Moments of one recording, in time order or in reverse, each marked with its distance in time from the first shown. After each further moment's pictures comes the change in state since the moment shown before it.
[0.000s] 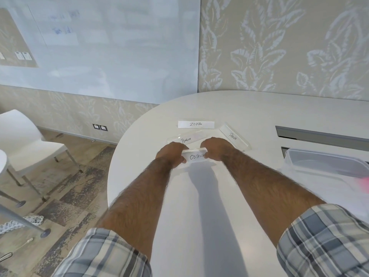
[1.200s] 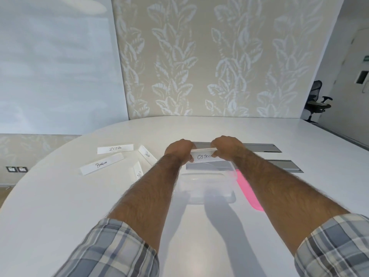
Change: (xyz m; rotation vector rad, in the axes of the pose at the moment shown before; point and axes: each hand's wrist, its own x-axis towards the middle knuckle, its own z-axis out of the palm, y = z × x) left_hand -0.053 0.370 0.038 0.057 0.052 0.391; right_hand -0.297 0.264 -0.094 -0.142 0.182 0.392
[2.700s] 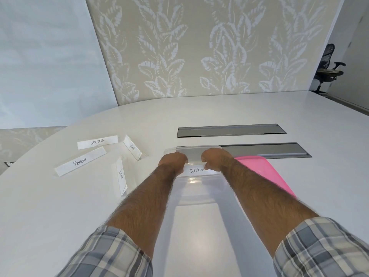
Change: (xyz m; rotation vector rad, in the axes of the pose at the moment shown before) left_hand 0.074 -0.009 0.123 0.270 -0.186 0.004; right_hand 0.051 0.038 0.134 0.052 -0.243 -0.088
